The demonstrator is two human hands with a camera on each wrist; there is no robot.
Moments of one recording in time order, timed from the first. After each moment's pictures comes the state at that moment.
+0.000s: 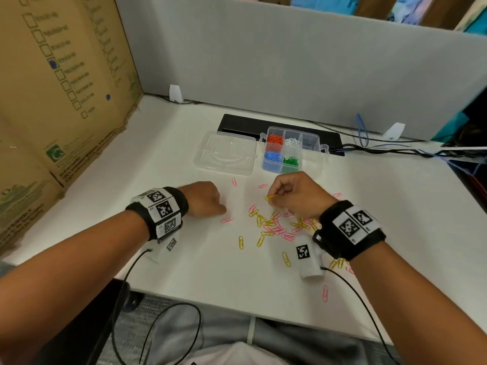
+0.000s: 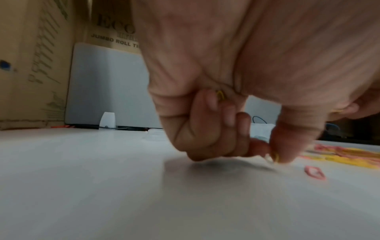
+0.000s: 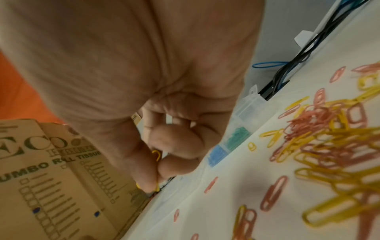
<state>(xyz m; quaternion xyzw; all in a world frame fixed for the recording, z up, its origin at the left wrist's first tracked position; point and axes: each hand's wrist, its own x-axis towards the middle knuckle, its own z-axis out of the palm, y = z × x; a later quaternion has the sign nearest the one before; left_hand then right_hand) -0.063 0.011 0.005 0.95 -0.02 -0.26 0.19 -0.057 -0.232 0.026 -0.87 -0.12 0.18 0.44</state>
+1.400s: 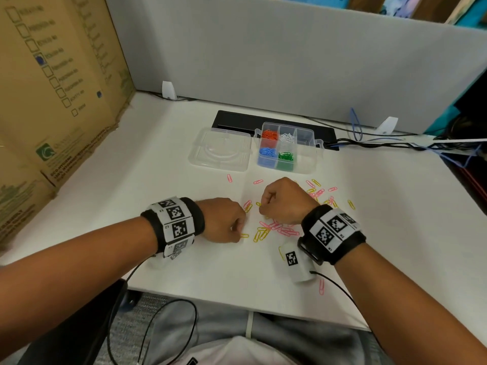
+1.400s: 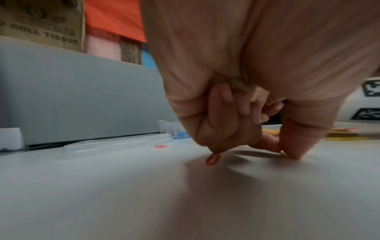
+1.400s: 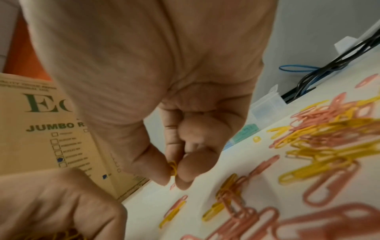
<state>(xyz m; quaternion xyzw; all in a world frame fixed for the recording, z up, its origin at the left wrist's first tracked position) -0.095 -0.031 -0.001 0.93 -0.28 -0.24 0.09 -0.071 -0.212 0.014 -0.93 -0.08 0.16 0.31</state>
